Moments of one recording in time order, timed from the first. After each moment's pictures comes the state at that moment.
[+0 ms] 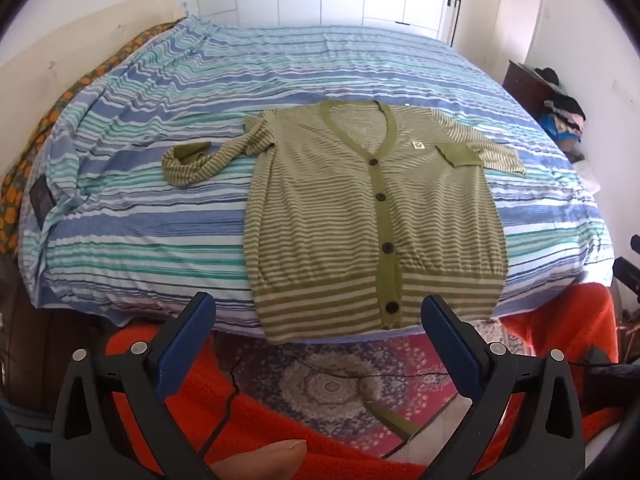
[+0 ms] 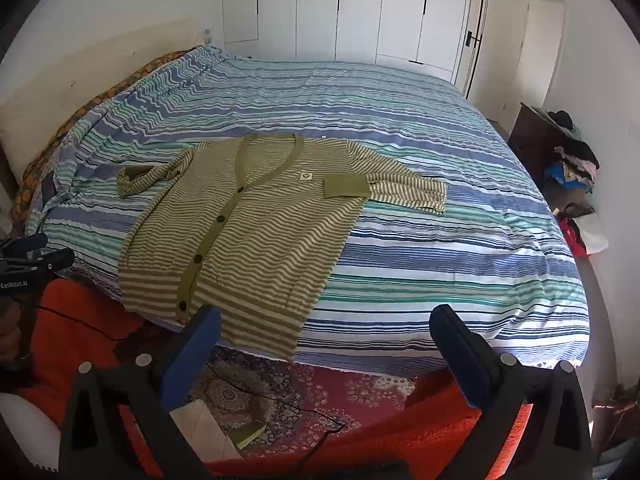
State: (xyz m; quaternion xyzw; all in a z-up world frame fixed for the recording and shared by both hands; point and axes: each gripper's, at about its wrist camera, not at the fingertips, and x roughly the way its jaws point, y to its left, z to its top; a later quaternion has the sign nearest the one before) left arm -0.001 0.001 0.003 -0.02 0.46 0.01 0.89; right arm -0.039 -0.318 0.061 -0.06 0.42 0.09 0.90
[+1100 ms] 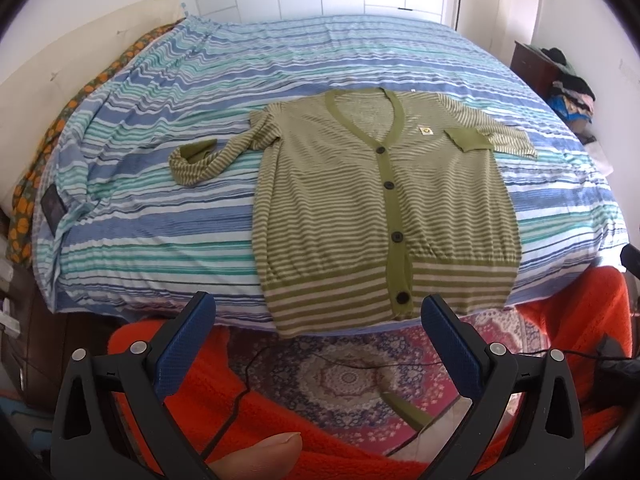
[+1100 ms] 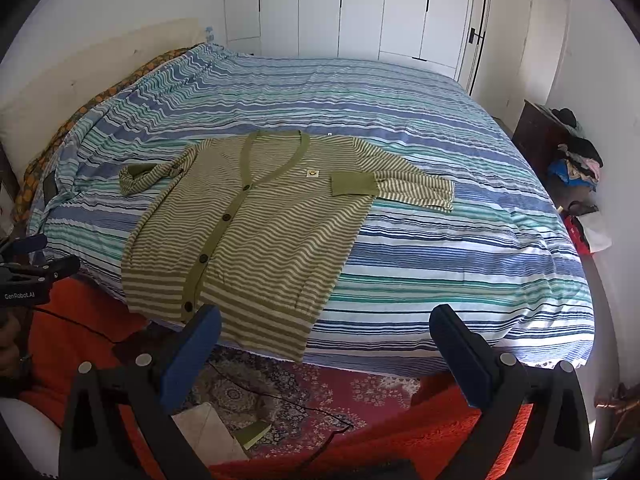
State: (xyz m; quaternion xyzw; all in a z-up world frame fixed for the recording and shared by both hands) left arm 0.002 -0.012 -0.002 0.02 0.48 0.03 0.88; right arm -0.036 -0.310 0.057 -0.05 0.43 0.09 0.90
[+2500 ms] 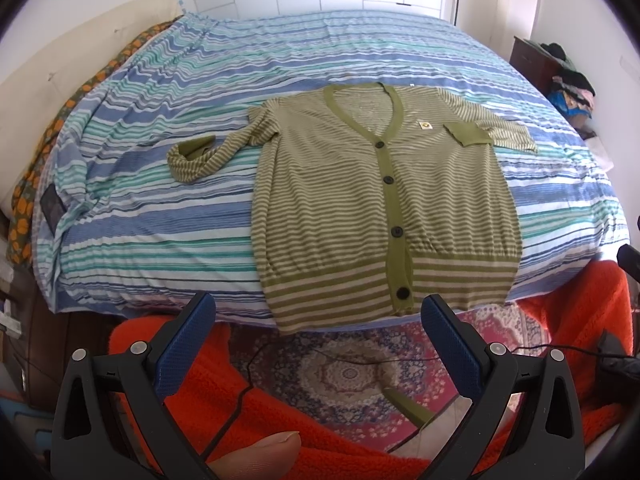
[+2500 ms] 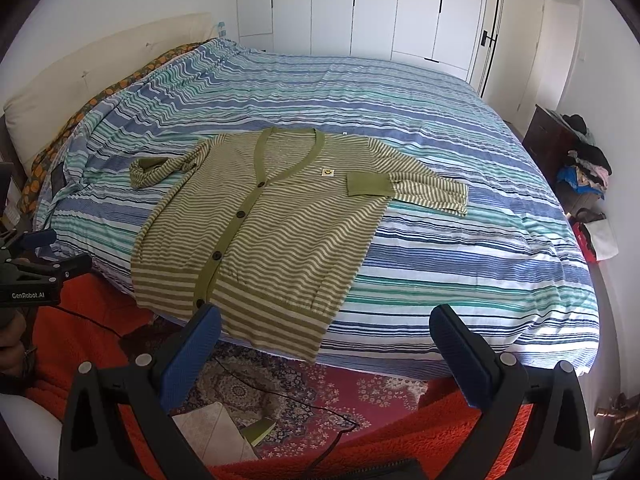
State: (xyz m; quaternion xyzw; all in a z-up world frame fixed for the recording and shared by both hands) left arm 0.002 -0.013 -0.005 0.02 0.48 0.03 0.87; right arm -0.035 -0.294 0.057 -0.06 0.44 0.11 0.89
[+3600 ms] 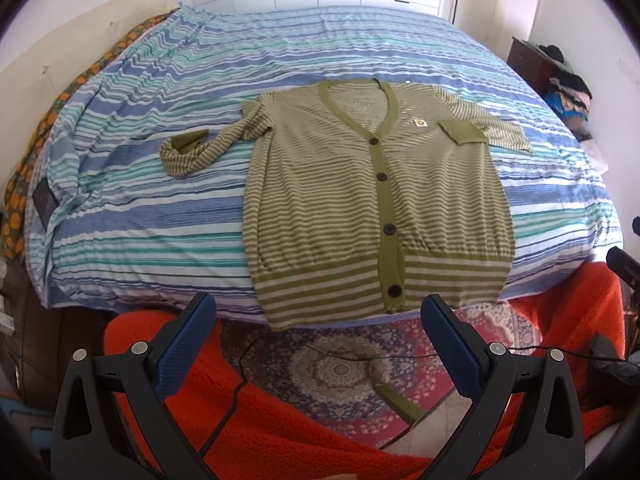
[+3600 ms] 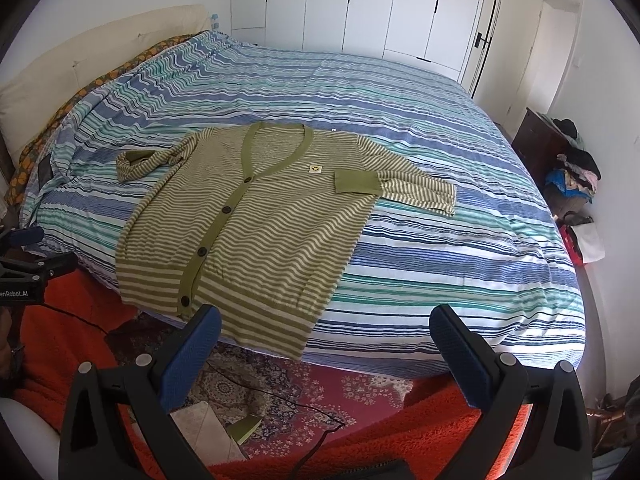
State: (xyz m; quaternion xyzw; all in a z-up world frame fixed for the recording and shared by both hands) left arm 0.005 -0.014 -0.004 0.01 0.49 0.02 0.87; right arm -0.032 -0.293 0.054 -0.08 0.44 0.09 0.89
